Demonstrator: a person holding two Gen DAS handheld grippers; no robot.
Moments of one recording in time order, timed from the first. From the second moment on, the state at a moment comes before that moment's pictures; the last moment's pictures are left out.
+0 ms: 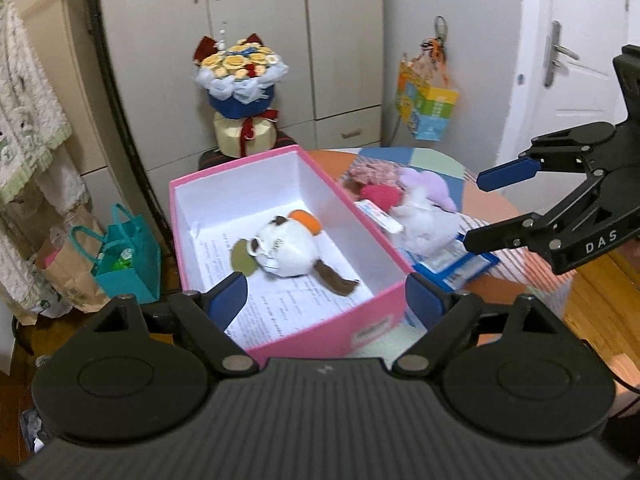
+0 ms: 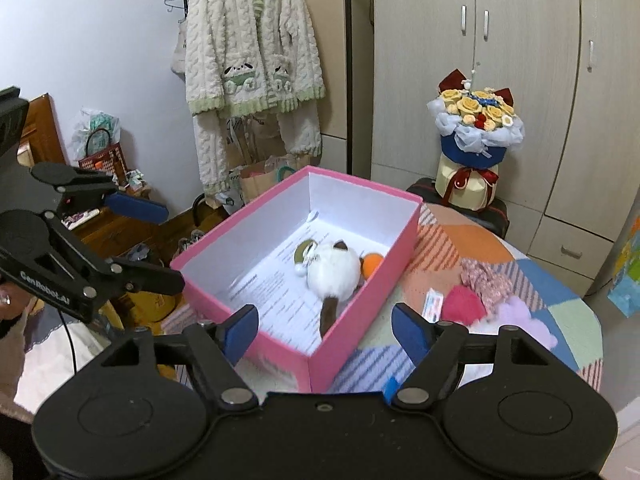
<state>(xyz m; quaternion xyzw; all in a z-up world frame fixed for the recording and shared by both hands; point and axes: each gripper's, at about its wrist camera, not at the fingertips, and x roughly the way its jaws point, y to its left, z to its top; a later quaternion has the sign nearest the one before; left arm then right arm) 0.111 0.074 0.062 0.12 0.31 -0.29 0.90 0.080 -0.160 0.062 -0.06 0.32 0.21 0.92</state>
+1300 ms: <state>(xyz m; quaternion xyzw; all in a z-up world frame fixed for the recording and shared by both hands) 0.135 -0.141 -0.060 0.20 0.35 -0.27 0.88 0.087 -0.284 -0.089 -0.05 0.31 0.19 0.93</state>
